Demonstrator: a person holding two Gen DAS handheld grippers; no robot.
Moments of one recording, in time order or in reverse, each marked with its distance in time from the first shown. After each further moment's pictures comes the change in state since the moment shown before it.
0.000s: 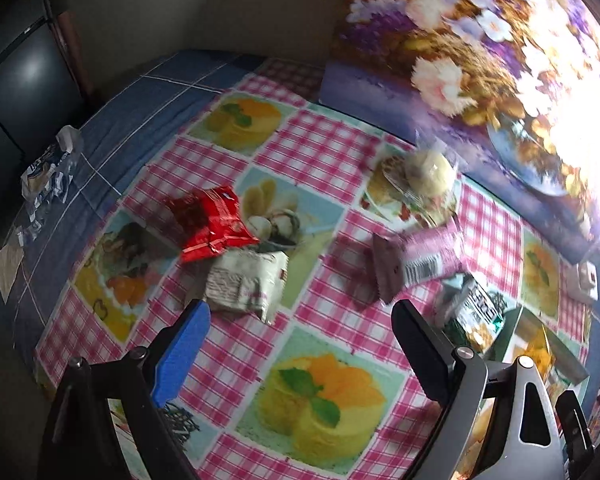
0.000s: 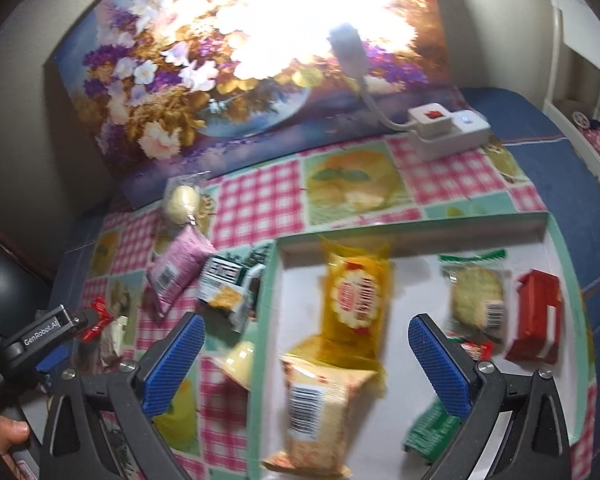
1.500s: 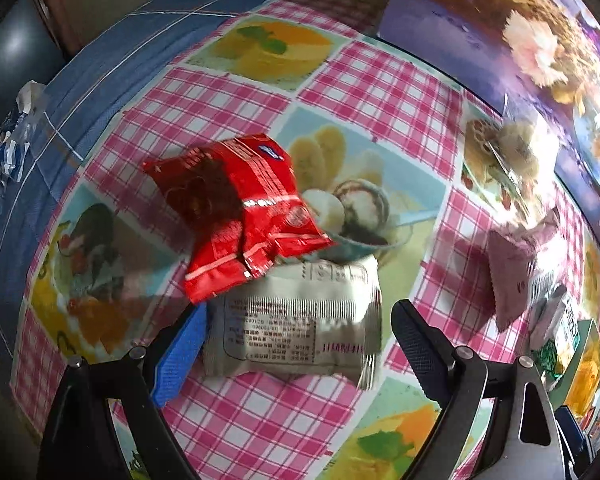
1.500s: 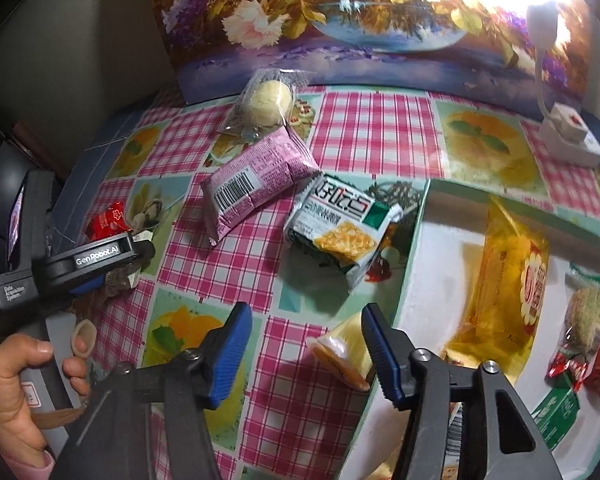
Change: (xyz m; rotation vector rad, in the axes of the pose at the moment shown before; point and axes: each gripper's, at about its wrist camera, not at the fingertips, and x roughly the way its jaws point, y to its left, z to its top) left arm 0.109 0.044 0.012 -0.001 0.174 -0.018; right arm 0.066 0.088 -0.035 -0.247 0.218 0.058
